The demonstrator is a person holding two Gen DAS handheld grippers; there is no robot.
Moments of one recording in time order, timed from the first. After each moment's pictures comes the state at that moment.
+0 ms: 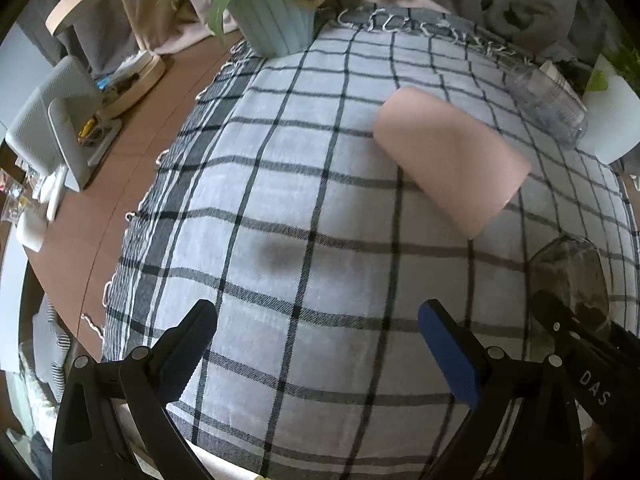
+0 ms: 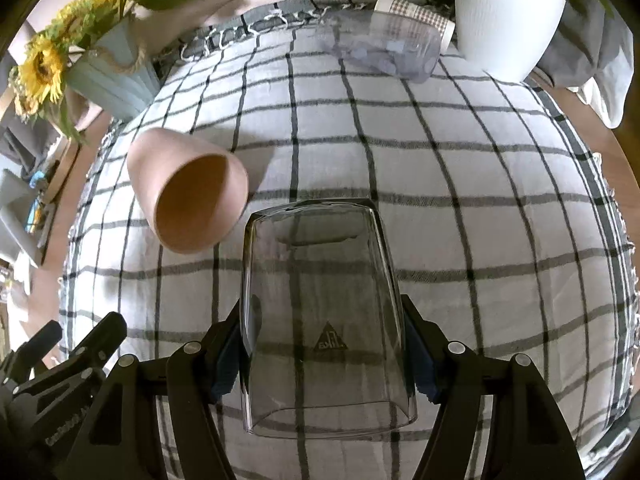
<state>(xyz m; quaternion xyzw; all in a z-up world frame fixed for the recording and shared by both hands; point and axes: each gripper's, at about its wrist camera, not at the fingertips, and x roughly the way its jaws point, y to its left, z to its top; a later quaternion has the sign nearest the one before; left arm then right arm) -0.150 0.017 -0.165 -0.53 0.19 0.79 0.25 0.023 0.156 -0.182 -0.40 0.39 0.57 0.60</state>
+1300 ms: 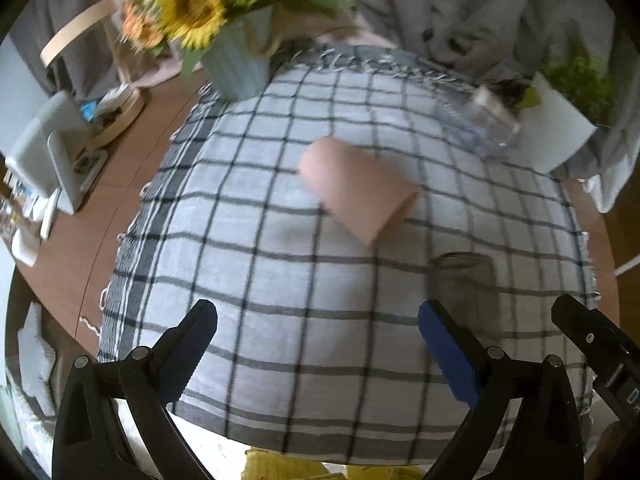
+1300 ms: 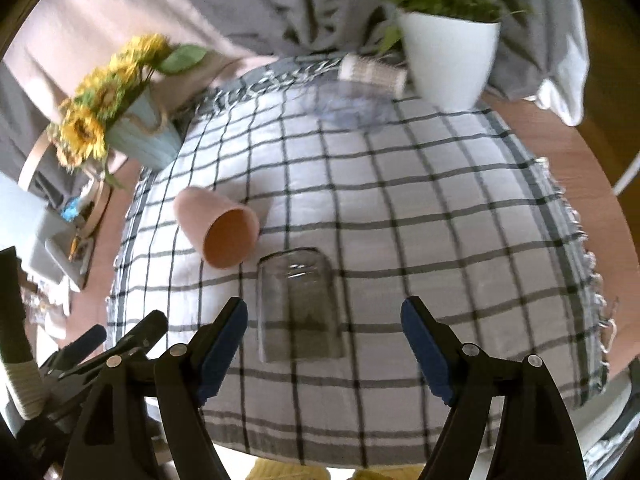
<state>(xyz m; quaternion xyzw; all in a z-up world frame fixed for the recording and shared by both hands) -0.099 0.029 -0.092 -0.49 0.19 0.76 0.37 0.066 0.112 -0.083 -0.35 0.38 0.61 0.60</state>
